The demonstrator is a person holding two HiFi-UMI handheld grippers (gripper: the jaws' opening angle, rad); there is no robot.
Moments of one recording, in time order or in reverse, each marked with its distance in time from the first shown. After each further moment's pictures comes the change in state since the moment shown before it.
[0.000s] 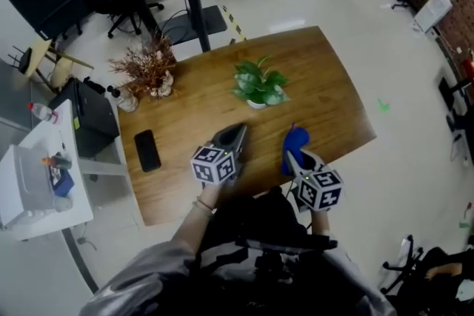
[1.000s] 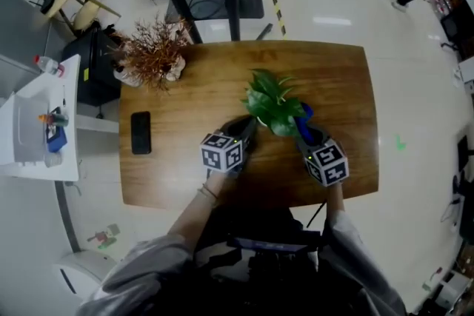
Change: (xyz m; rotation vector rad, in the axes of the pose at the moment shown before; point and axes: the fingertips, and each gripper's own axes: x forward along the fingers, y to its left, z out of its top) left arm 0.080 0.066 -0.014 -0.157 0.044 0.231; right arm 0.135 -0.082 0.063 -0.522 0.229 0.279
